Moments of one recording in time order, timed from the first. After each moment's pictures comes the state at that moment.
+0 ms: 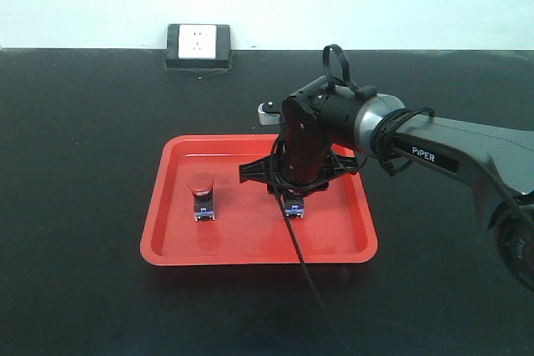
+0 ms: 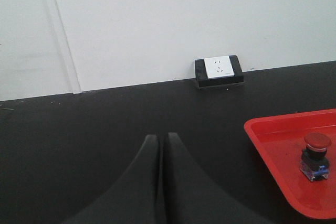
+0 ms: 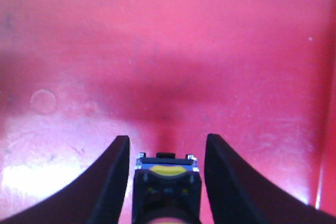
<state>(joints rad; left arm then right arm) -0.25 0.00 -0.43 0.48 0.63 -0.25 0.55 2.13 -1.63 -0.17 0.85 0.54</state>
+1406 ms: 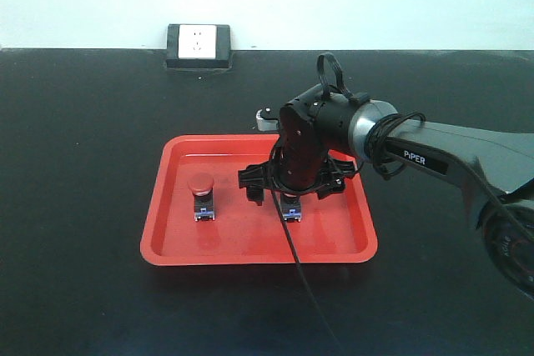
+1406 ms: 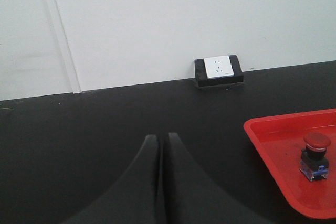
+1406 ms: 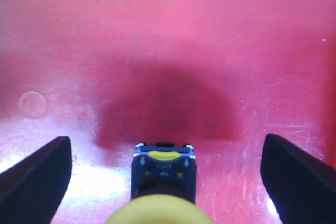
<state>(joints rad) -0.25 0.00 -0.43 0.48 0.63 -0.25 0.55 2.15 -1.63 -0.17 0.84 0.53</state>
